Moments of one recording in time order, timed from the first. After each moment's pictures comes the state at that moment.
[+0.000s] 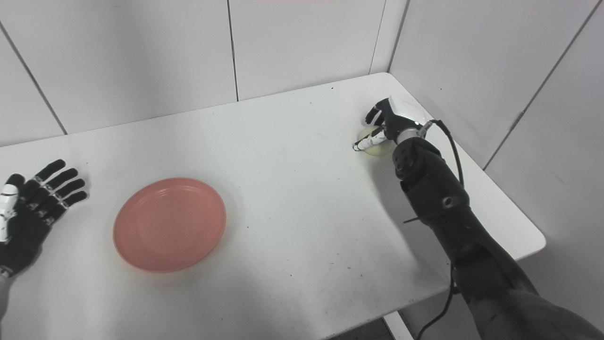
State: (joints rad) left arm -0.49 0.25 0.07 0.62 -0.39 -0.01 -0.55; right arm -0.47 -0.67 0.04 0.42 -0.55 0.38 0.02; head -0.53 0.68
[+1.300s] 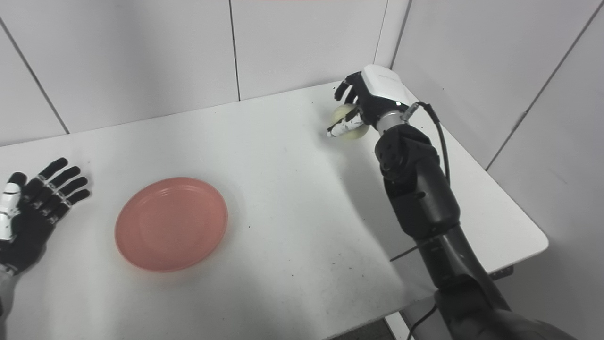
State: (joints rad) left arm -0.49 0.23 0.04 0.60 -0.38 -0.01 -0.51; right arm -0.42 -0.53 -0.10 -0.18 -0.87 0.47 0.41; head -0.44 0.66
